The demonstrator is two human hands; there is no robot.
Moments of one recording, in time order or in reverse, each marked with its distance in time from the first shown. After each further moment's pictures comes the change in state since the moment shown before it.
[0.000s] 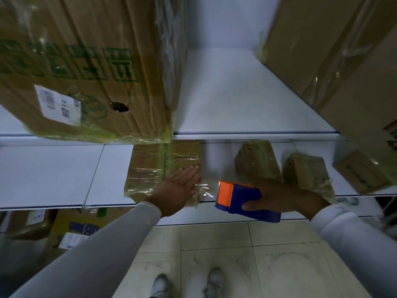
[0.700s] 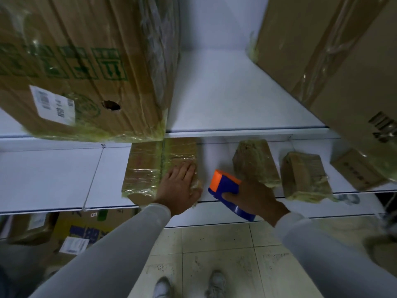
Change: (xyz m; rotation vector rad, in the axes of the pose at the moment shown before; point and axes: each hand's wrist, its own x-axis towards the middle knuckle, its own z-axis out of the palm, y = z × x) left_hand 0.012 0.019 0.016 -0.044 -0.030 -0.356; right_hand 0.037 -0.013 0.047 -0.148 0.395 0.172
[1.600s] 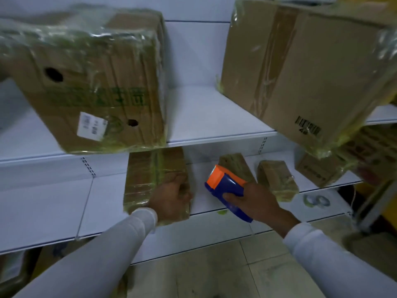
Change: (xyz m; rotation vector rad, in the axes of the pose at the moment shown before) left_hand -0.036 0.008 -0.084 -0.485 -0.006 0.009; right_hand -0.109 -0.019 -0.037 0.225 0.295 0.084
